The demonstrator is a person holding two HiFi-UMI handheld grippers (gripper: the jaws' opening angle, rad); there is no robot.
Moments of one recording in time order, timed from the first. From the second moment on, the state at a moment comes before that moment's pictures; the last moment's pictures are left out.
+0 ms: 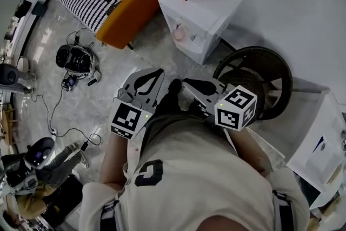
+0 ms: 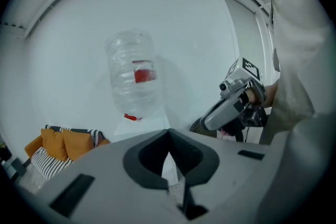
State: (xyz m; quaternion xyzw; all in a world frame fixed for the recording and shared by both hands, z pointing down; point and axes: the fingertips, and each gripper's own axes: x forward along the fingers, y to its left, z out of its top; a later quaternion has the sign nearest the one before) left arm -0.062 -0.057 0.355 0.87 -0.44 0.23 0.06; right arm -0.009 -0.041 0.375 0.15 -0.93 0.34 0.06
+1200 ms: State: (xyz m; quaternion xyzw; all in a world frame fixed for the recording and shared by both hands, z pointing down) left arm -0.203 0.041 0.341 0.94 -0.28 0.15 0.08; right arm -0.174 0.047 0.369 0.16 -0.94 0.25 0.17
